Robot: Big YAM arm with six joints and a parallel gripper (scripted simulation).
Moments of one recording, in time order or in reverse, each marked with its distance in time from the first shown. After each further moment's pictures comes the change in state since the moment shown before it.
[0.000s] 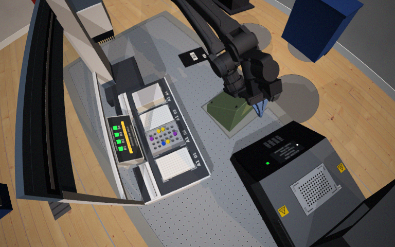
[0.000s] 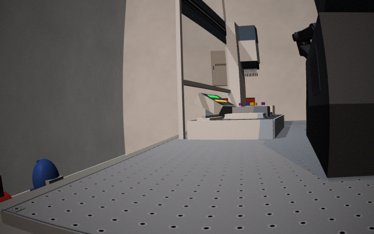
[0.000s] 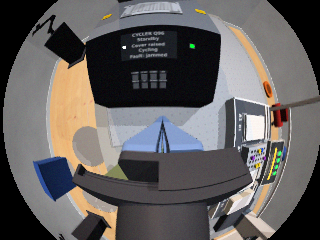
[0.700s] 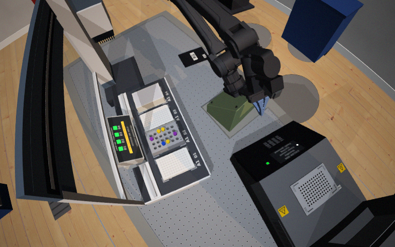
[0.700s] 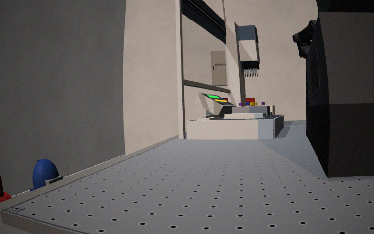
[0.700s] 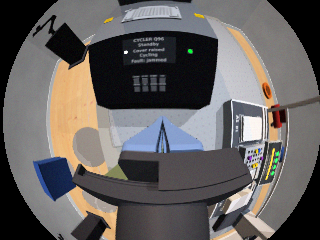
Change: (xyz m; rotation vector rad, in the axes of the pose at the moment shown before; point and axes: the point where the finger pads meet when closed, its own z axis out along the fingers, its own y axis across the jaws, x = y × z) arm -0.010 -0.001 -0.011 0.000 -0.013 -0.004
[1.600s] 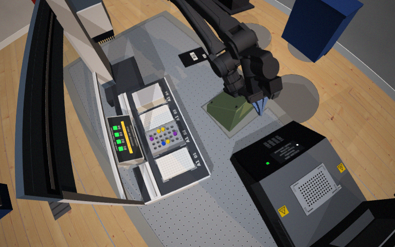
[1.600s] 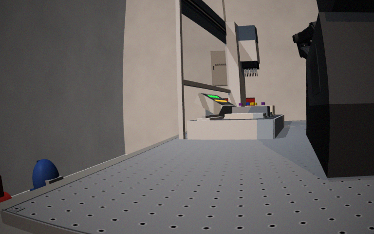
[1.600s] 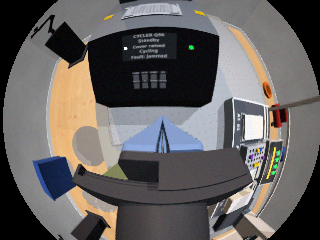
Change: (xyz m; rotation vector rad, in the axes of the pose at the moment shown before) arm 0.008 0.001 0.004 -0.001 0.009 -0.001
